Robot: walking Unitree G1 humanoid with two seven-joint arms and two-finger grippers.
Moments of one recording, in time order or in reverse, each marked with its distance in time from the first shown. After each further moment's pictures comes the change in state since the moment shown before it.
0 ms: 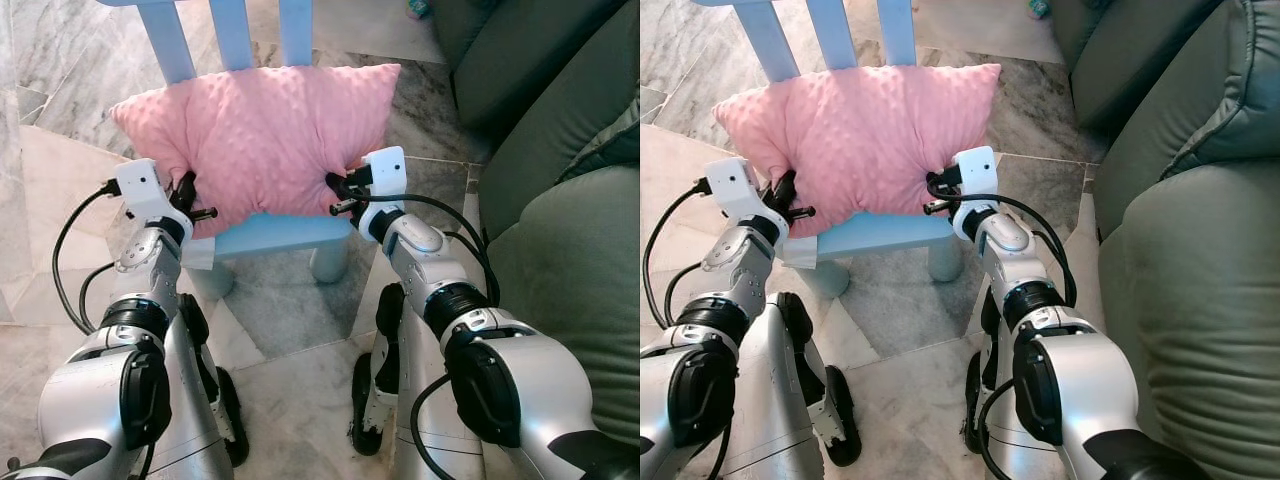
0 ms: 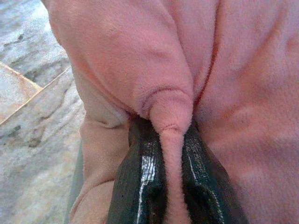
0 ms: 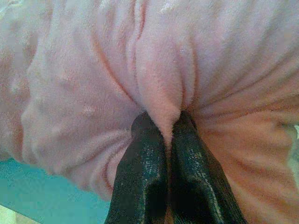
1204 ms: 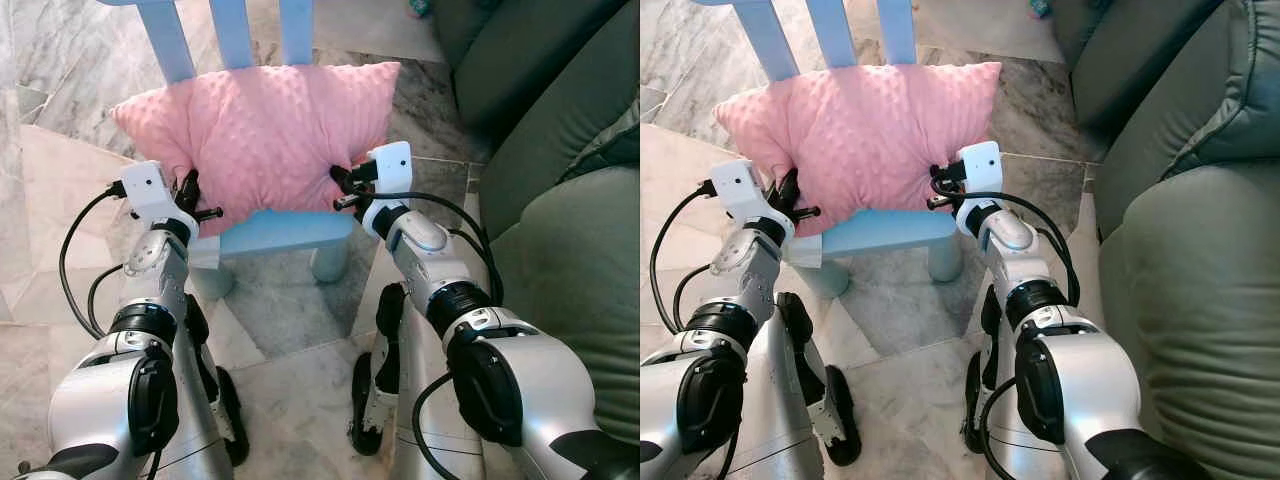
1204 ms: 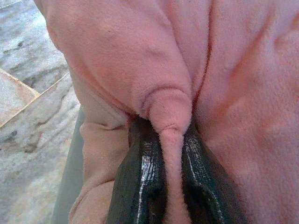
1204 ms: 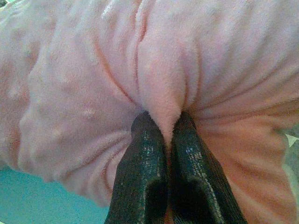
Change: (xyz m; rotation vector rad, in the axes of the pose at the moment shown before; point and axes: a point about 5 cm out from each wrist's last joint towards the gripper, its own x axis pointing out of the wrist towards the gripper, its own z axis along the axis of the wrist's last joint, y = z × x) left arm -0.001 -0.008 -0.003 0.000 -0.041 -0.002; right arm -0.001 -0.004 0.006 -0.012 -0.042 -0.016
